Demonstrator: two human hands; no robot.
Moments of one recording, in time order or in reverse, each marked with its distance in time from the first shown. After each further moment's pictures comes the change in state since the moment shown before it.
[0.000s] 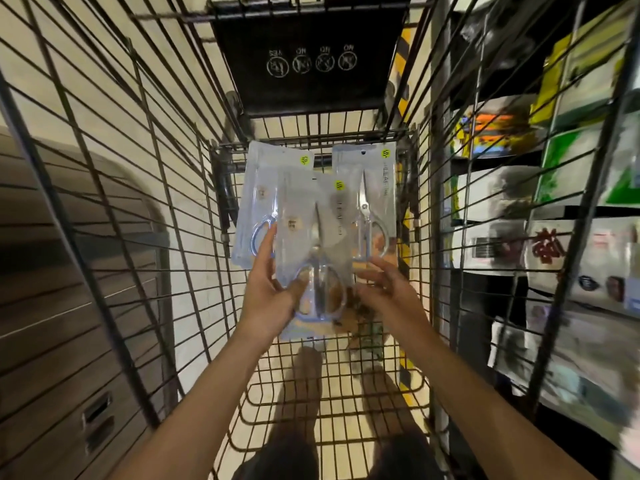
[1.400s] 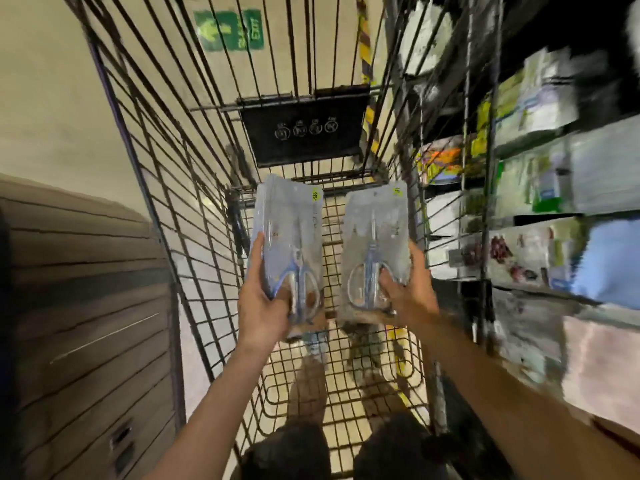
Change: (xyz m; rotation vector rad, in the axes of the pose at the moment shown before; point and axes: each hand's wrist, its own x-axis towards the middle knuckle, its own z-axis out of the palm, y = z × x) left_hand -0.059 0.076 -0.027 0.082 0.062 0.154; right_hand -0.054 -0.046 -0.019 -0.109 0.244 -0.323
